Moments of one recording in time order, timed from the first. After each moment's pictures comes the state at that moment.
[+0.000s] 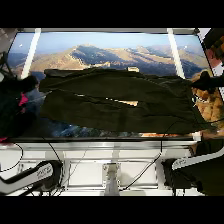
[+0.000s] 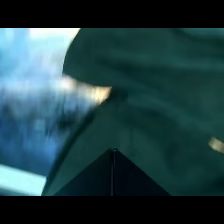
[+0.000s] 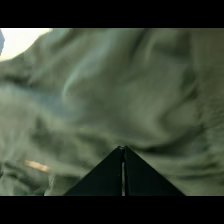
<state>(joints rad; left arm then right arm) 0.29 -1.23 1.17 1.43 -1.04 -1.60 -0.64 -1.72 1.59 -0.91 1.42 1.31</state>
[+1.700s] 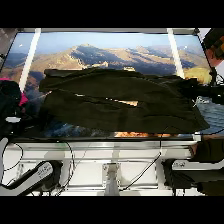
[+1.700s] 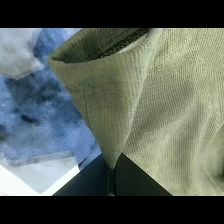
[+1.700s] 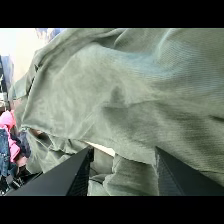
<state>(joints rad) 0.49 -1.14 0.47 0.78 -0.67 -1.57 -0.60 -1.51 1.15 -0.55 1.29 1.06</state>
